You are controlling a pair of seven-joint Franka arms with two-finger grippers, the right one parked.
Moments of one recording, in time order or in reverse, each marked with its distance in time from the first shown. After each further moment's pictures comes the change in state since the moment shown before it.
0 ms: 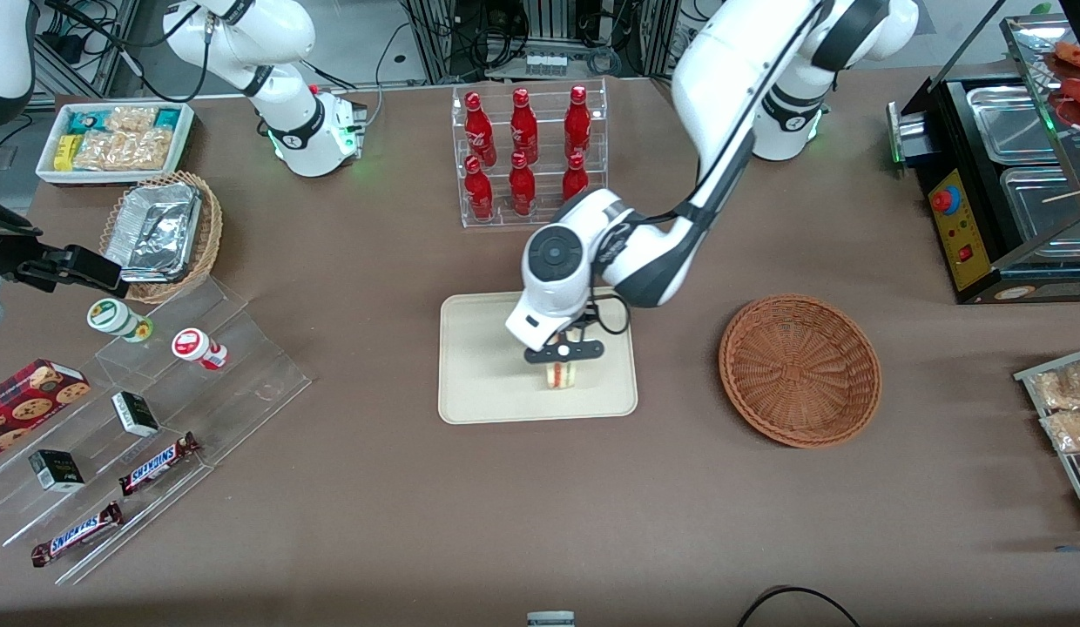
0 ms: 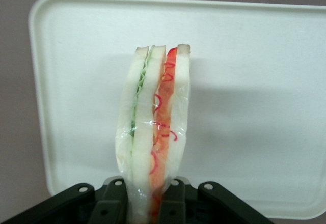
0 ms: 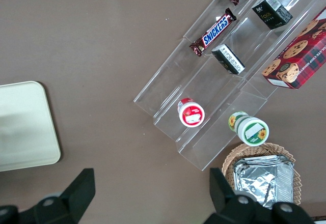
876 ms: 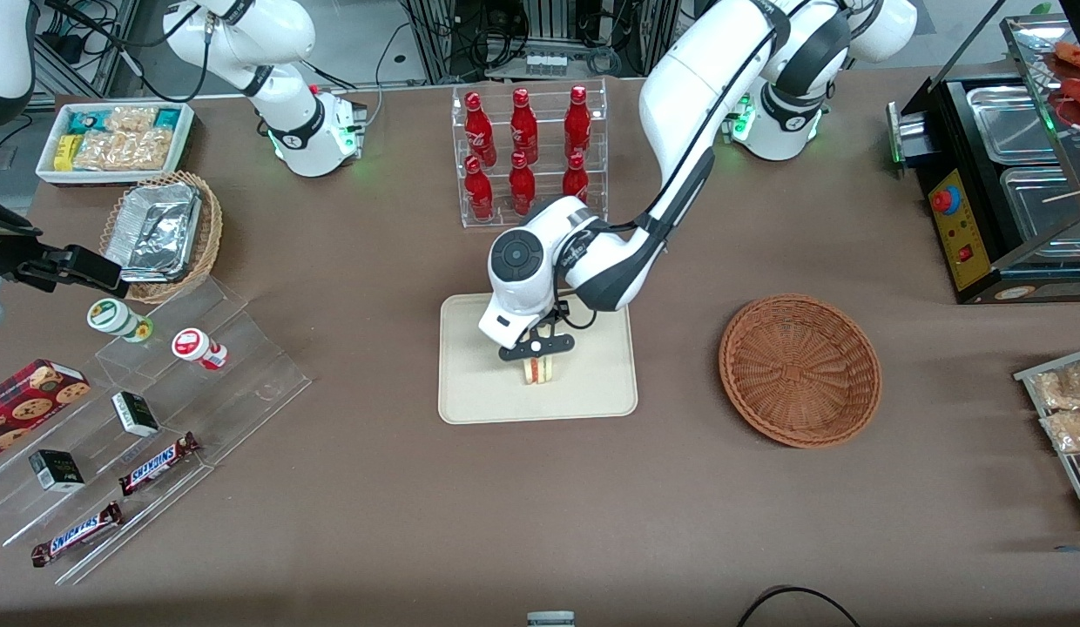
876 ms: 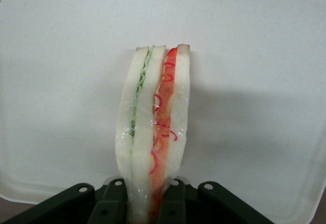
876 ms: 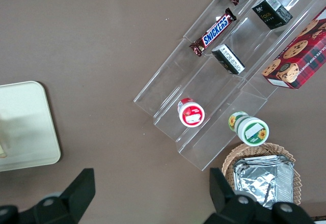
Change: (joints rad) arm -0.054 0.105 0.002 0.104 0.000 -0.004 -0.121
